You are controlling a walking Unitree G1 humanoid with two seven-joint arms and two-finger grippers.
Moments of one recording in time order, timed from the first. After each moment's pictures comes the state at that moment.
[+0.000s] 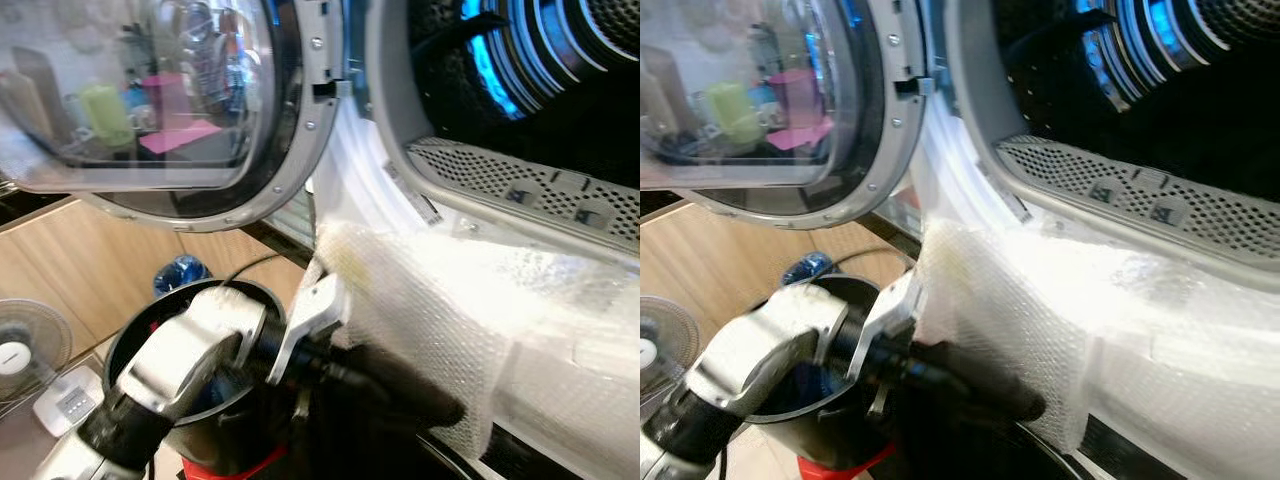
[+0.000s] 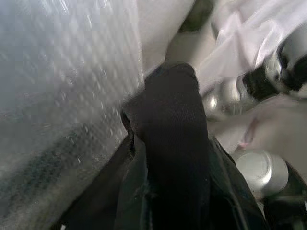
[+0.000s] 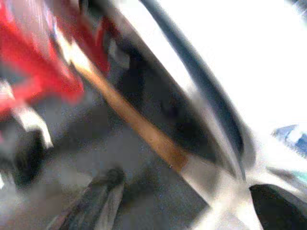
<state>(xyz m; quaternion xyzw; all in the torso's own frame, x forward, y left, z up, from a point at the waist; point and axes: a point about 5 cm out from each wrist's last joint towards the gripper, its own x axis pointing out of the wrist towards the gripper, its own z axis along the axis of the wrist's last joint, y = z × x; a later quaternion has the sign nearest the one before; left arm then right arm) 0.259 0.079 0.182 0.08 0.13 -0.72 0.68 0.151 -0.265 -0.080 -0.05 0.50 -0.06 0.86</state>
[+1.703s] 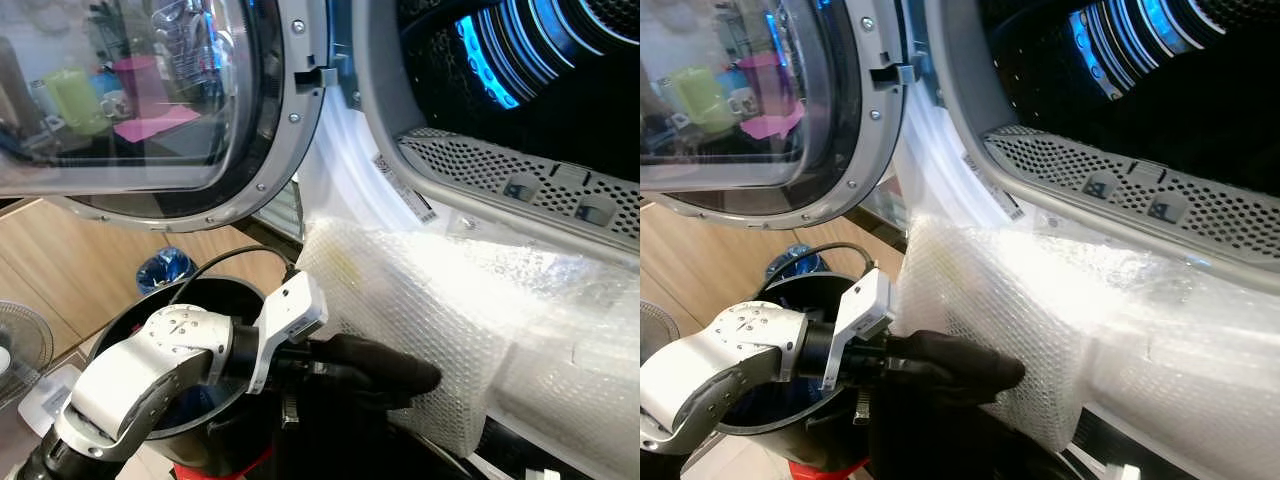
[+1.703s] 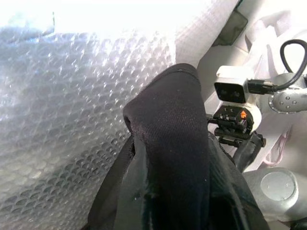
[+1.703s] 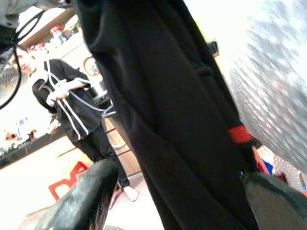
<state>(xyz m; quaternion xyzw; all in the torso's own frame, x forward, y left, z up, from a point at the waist) 0.243 0.085 0.217 0.09 0.08 -0.66 0.74 0.156 -0.212 0.031 0.18 0.14 0.46 0.86</state>
